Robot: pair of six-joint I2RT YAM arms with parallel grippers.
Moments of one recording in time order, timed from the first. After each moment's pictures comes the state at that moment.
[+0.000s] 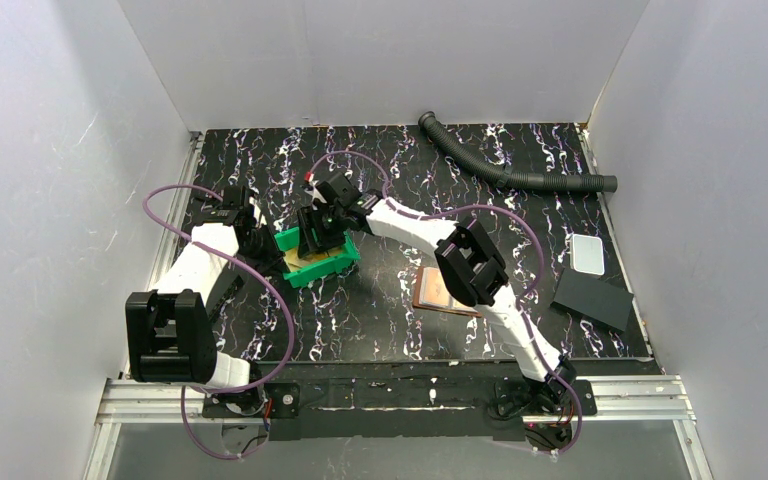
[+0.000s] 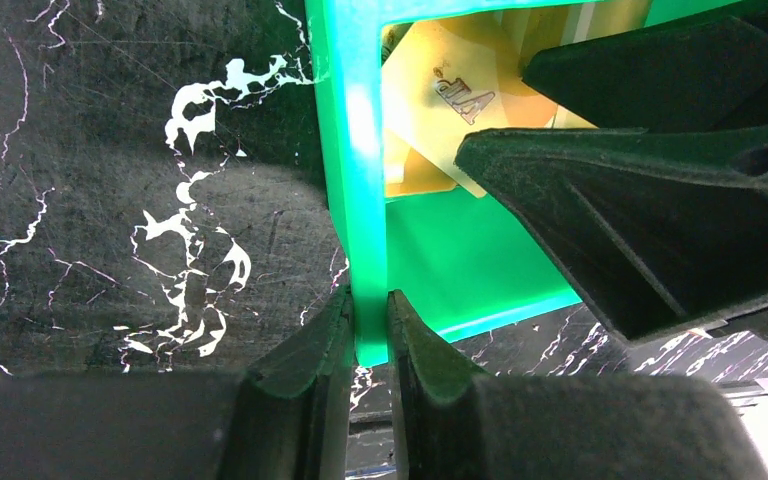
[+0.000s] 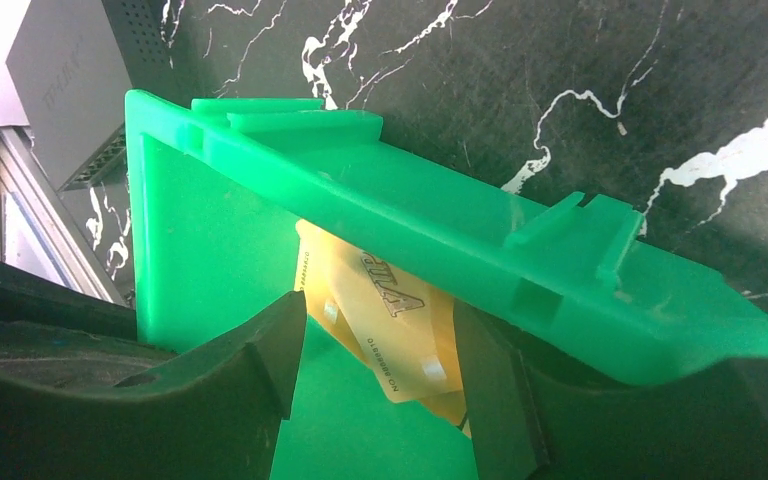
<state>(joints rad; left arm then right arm) -0.02 1.43 0.98 -0.83 0.21 -0.46 0.90 2.45 2.10 -0.46 -0.40 0.50</state>
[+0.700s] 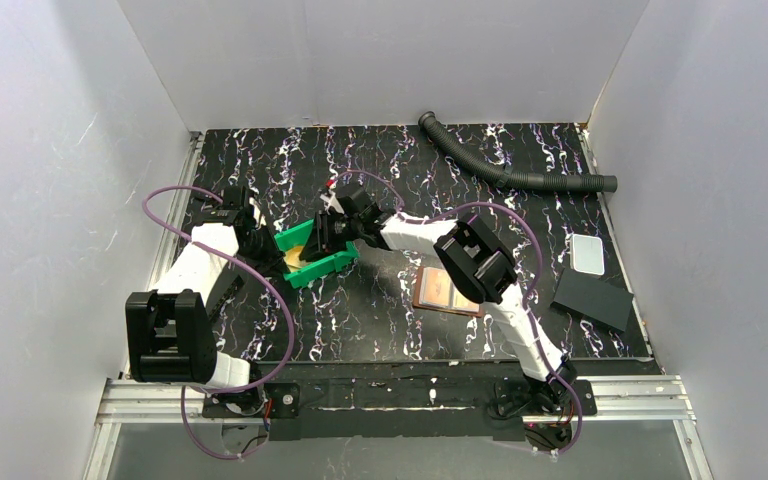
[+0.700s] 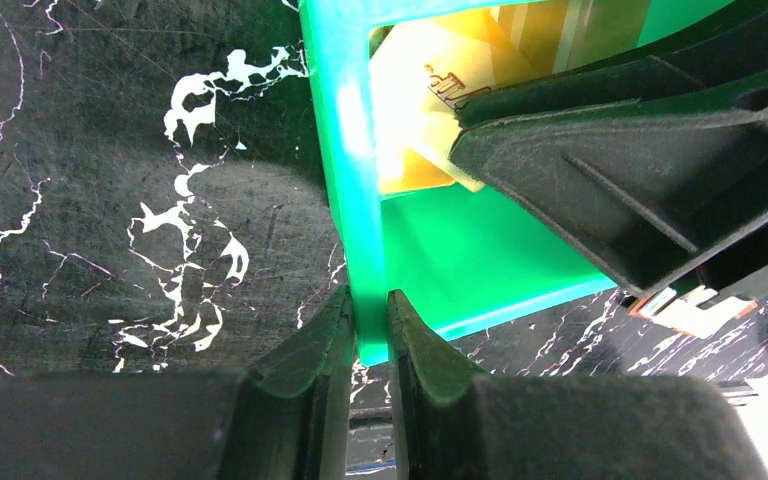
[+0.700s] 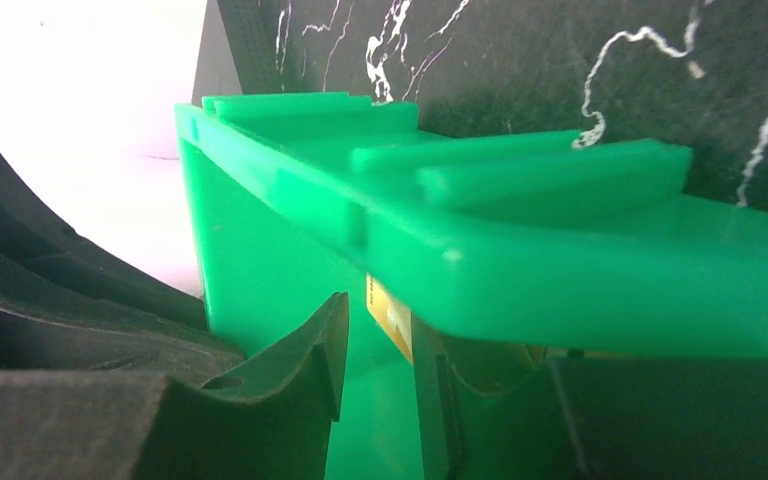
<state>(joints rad) -0.02 1.43 0.98 -0.84 0.21 -0.47 0.87 2.40 1.76 0.06 -0.60 0.88</state>
